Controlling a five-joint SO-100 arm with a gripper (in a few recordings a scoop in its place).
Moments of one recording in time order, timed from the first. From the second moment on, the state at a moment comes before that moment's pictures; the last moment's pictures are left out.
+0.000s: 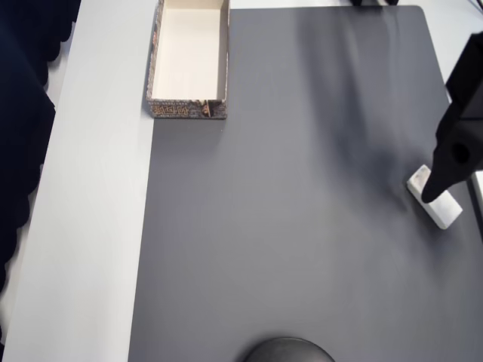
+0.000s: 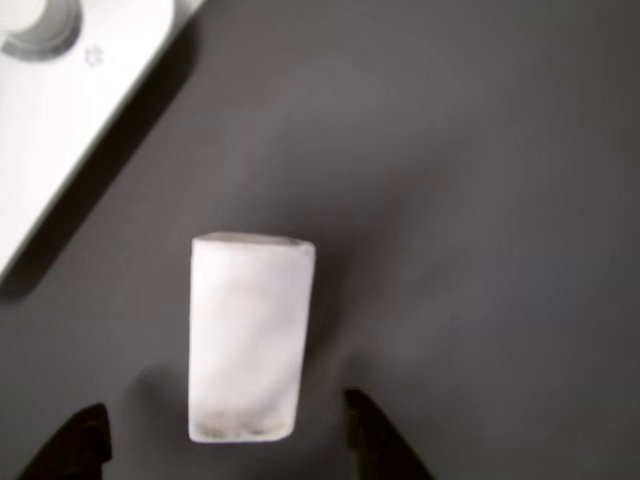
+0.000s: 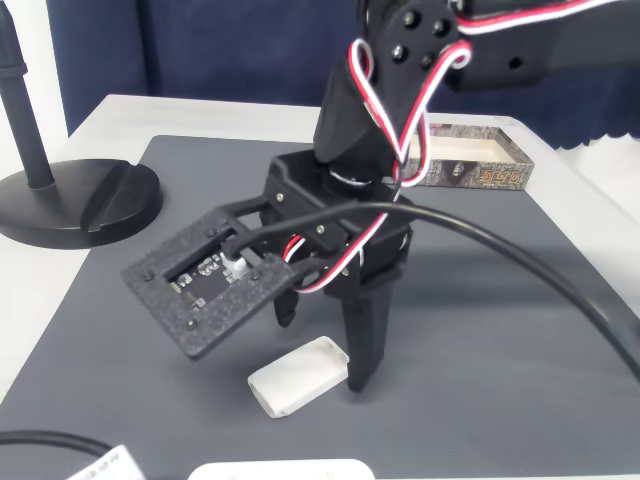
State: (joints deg) arm 1.9 57.7 63.1 77.5 42.1
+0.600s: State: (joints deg) arm 1.9 55.8 63.1 75.4 41.2
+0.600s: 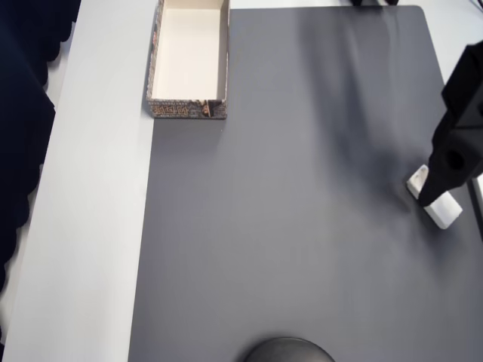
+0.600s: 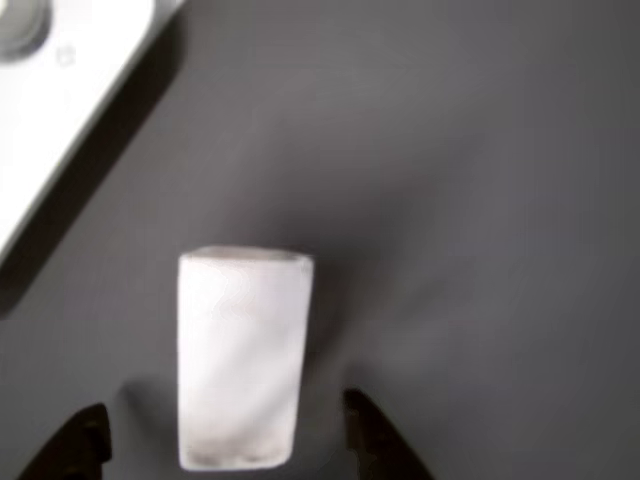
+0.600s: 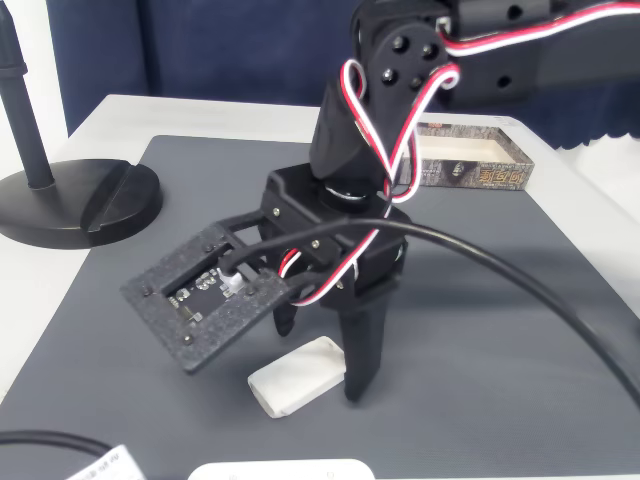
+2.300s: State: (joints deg) arm 0.8 52.8 61.7 73.7 38.8
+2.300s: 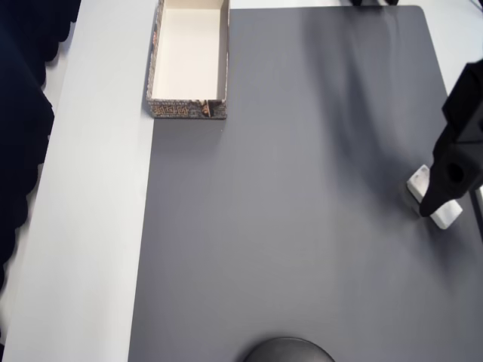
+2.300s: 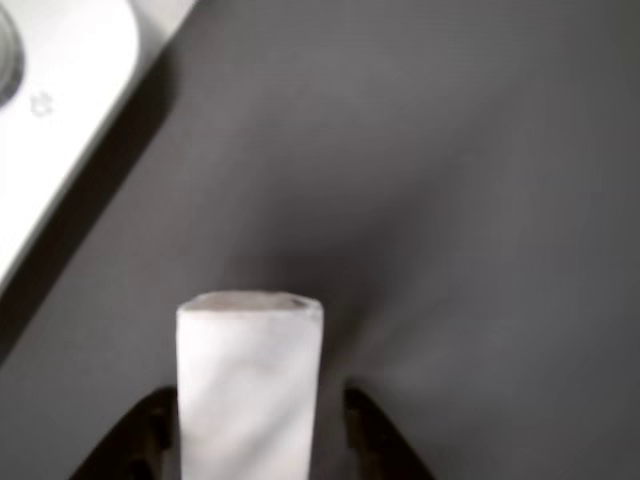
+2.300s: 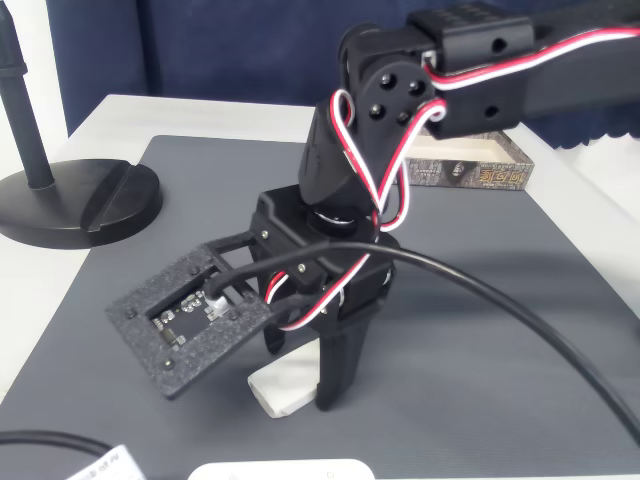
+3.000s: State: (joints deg) arm 0.6 52.8 61.7 74.2 38.8
